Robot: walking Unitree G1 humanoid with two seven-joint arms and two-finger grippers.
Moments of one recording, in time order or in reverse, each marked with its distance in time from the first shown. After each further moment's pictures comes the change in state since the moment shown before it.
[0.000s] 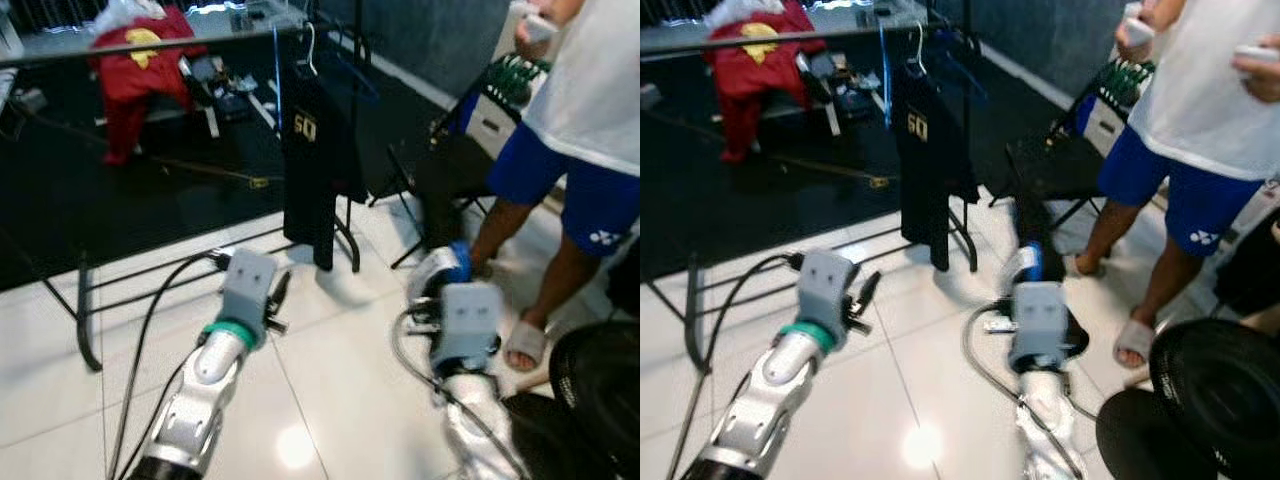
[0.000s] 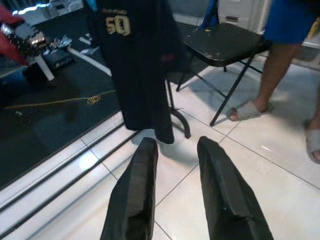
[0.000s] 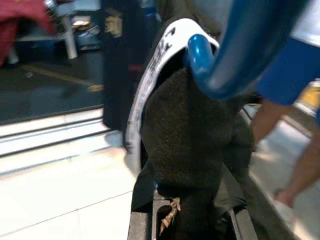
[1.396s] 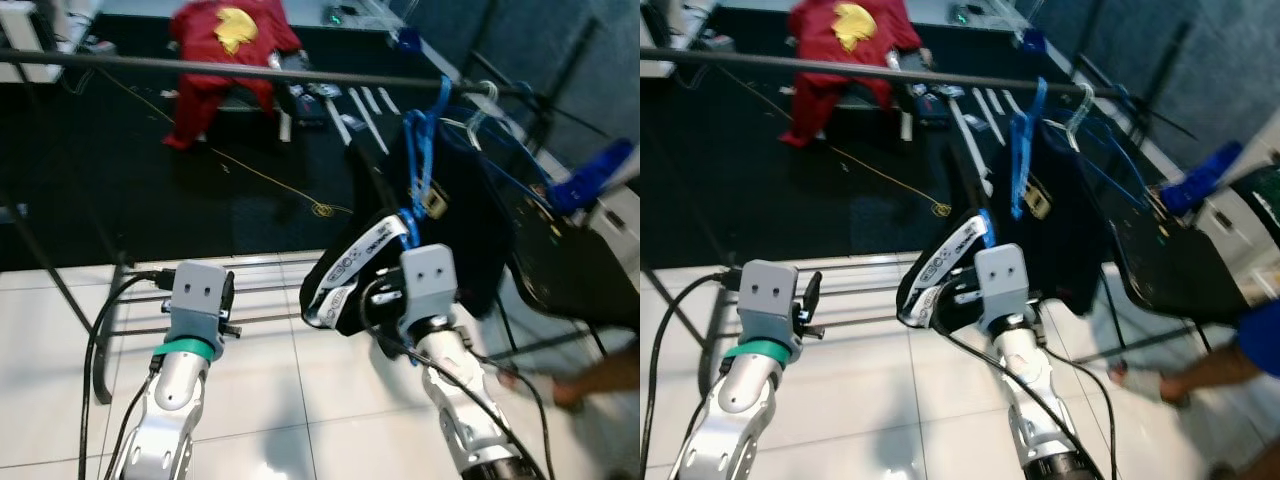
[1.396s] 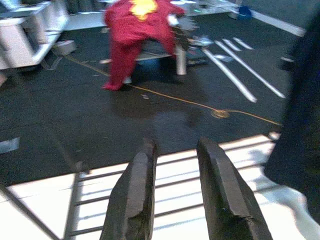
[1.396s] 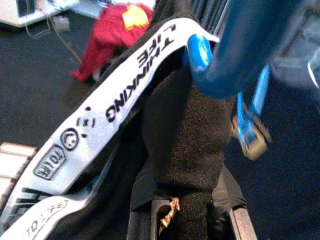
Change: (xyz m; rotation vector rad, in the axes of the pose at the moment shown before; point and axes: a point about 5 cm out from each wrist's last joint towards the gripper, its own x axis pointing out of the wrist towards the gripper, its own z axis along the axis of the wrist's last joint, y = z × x) left arm -0.037 0.042 -0.005 0.056 -0.002 0.302; right arm 0.041 0.018 0.029 -0.027 -0.110 0.164
